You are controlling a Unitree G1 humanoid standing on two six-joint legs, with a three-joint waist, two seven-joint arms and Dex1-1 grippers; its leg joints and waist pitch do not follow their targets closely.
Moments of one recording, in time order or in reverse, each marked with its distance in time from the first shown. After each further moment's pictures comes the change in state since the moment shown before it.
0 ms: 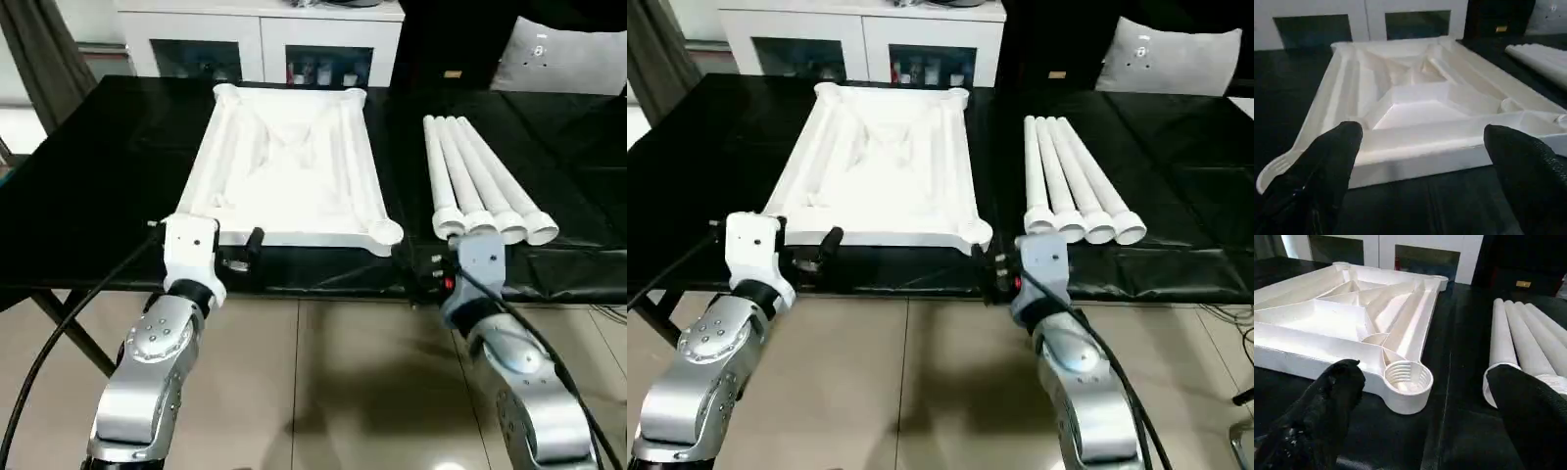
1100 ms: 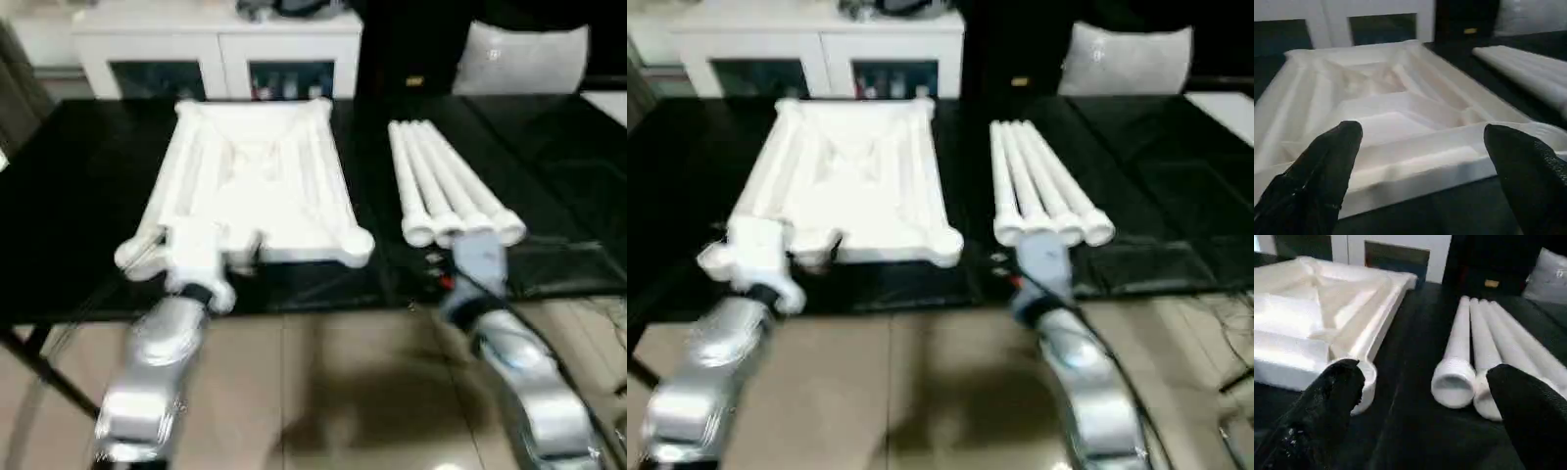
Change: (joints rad) left arm 0.003 -0.019 -0.041 0.041 0.010 -0.031 -0.012; right arm -0.003 -0.028 -0.011 0.038 -0.016 -0.022 0.018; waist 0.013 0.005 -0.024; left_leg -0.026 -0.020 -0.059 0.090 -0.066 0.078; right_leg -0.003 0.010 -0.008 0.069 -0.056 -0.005
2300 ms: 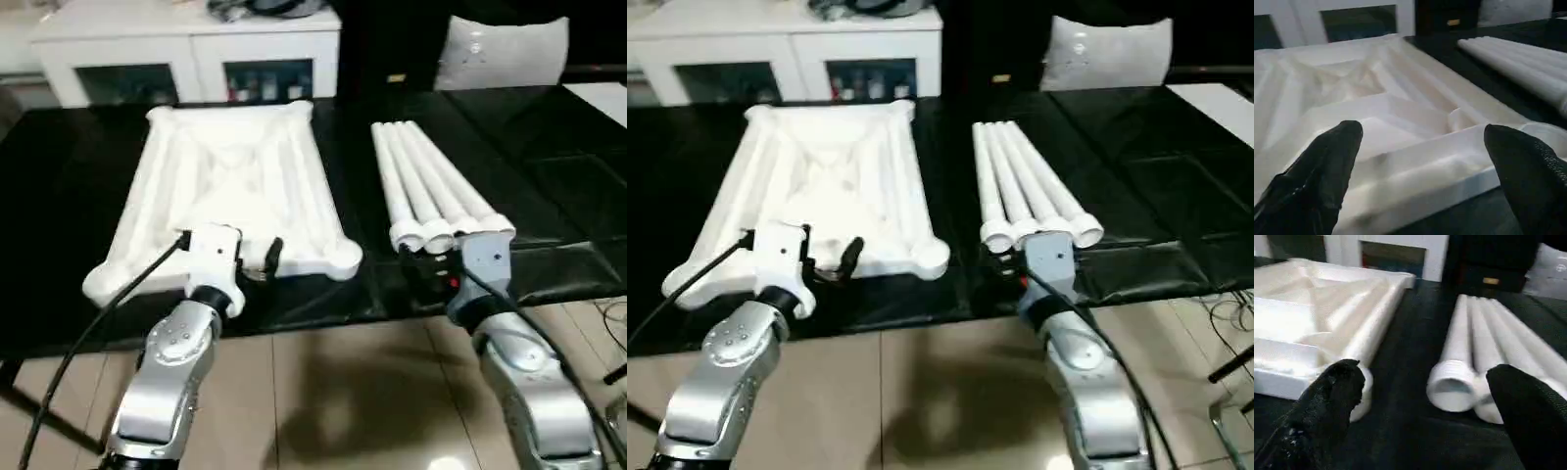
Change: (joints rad) left arm -0.001 0.002 0.005 0.054 0.018 -0.042 -0.018; right arm -0.001 0.011 0.031 0.008 -0.003 -0.017 0.009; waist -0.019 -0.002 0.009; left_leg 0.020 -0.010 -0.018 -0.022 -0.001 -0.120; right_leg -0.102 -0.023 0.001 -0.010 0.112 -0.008
